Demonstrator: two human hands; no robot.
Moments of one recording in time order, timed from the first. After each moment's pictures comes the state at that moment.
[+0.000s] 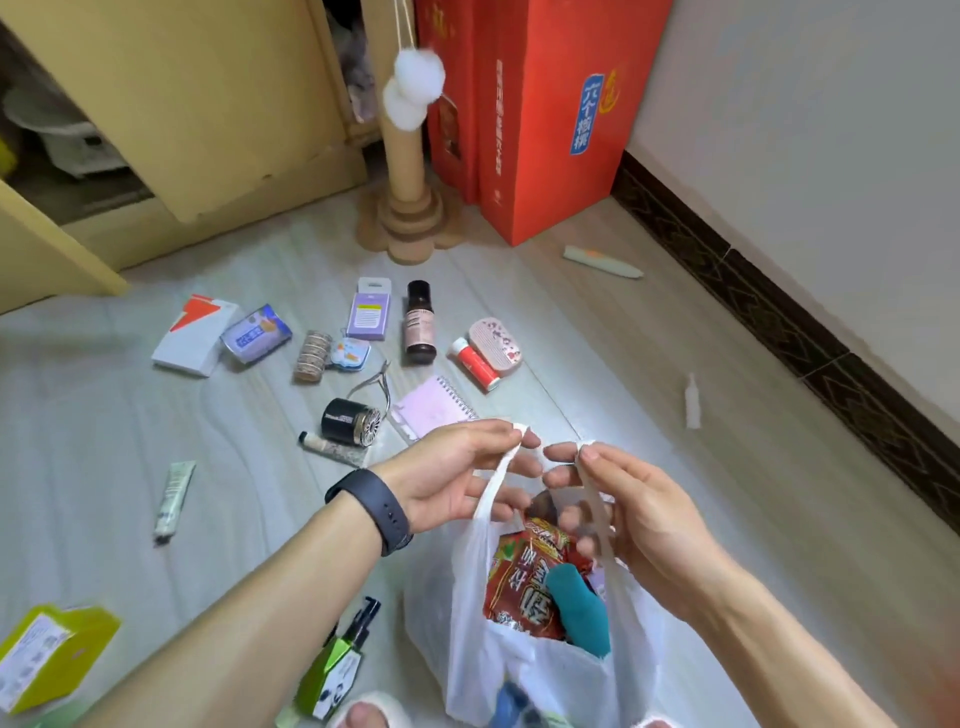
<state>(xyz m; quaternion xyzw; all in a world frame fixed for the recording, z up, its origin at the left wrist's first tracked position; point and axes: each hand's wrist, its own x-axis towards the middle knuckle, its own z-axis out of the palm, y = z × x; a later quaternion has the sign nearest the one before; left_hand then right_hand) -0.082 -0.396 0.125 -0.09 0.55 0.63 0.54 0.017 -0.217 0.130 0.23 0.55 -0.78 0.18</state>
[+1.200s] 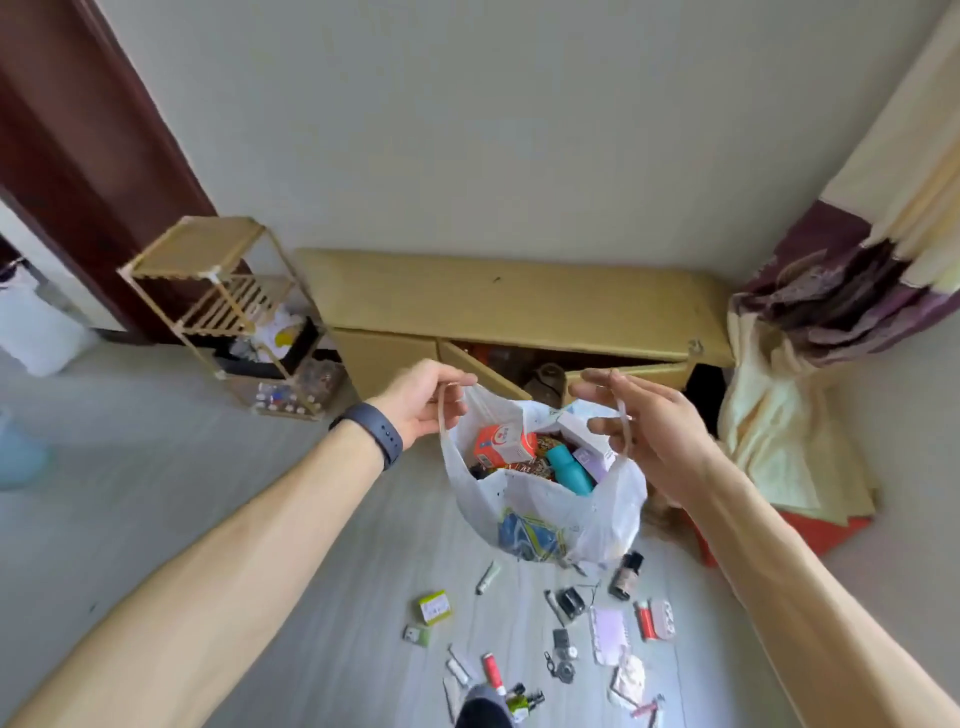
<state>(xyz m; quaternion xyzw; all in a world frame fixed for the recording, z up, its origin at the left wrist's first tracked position) -0.043 -0.710 0.954 -0.36 0.62 0.70 0.07 -0.116 -0.460 0.931 -0.04 0.62 -0.73 0.29</state>
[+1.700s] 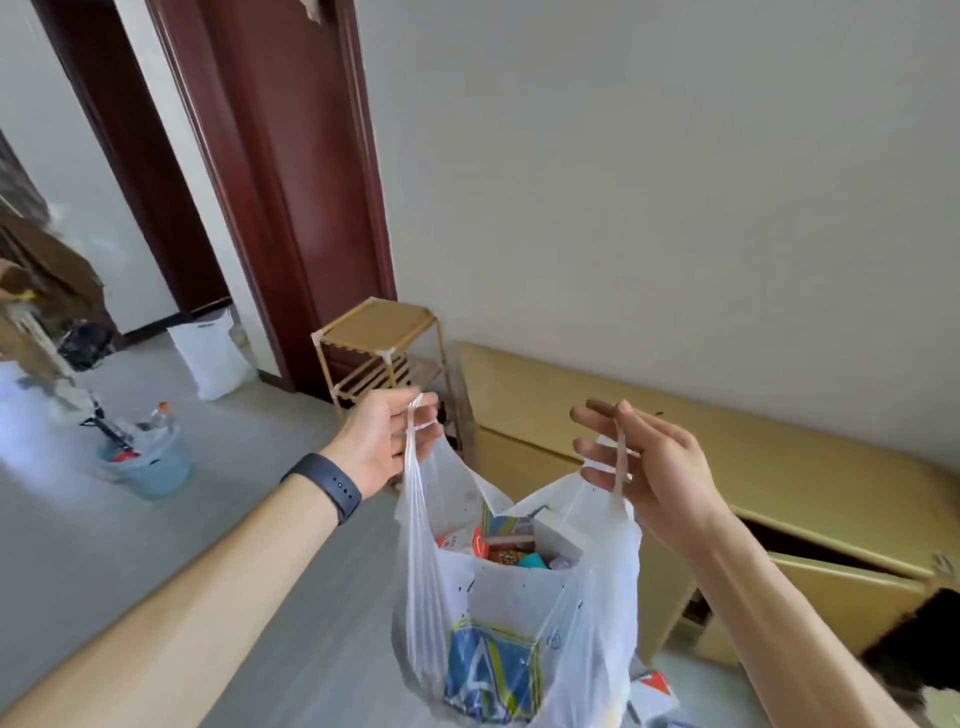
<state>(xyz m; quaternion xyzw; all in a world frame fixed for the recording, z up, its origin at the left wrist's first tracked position) 0.074 -0.981 1.025 -0.37 0.50 0.76 -0.20 -0.089 -0.759 1.005 -0.19 0.54 -0.75 0.34</state>
